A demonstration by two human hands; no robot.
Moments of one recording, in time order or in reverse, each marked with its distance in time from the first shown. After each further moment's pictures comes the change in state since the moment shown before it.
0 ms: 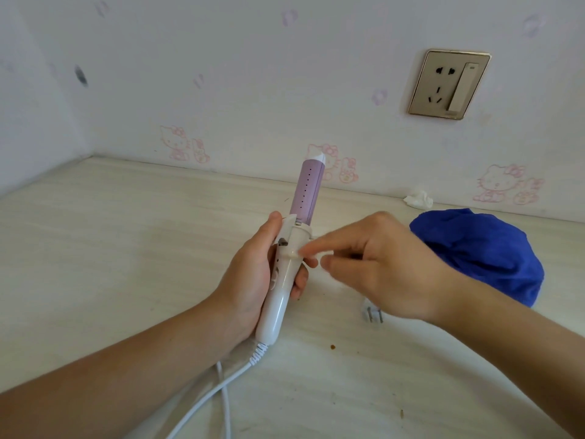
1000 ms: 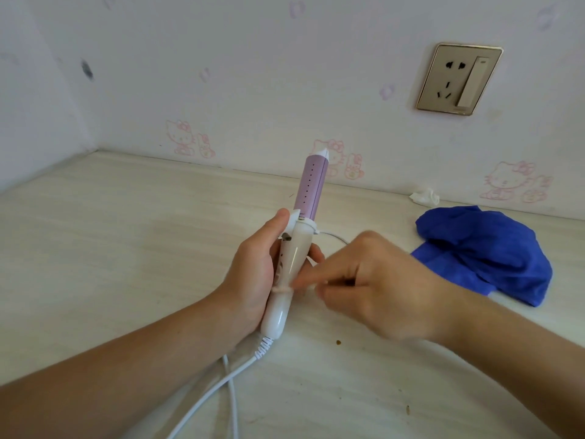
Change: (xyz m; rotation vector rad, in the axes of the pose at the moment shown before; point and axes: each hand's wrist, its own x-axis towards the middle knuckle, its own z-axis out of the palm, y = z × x) left_hand -0.001 0.001 -0.002 -0.008 0.029 -0.041; right_hand -0.007 -0.010 0.014 -0.049 -0.182 -0.134
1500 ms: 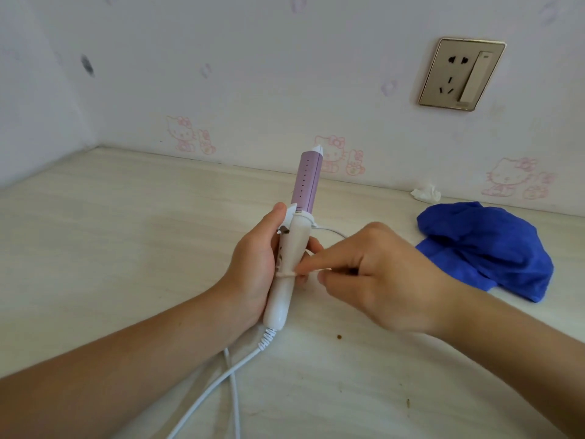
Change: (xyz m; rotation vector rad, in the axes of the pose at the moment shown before) left_hand 0.001 0.002 0.002 -0.026 0.038 -0.002; right_hand -0.001 0.000 -0.001 -0.019 0.037 0.080
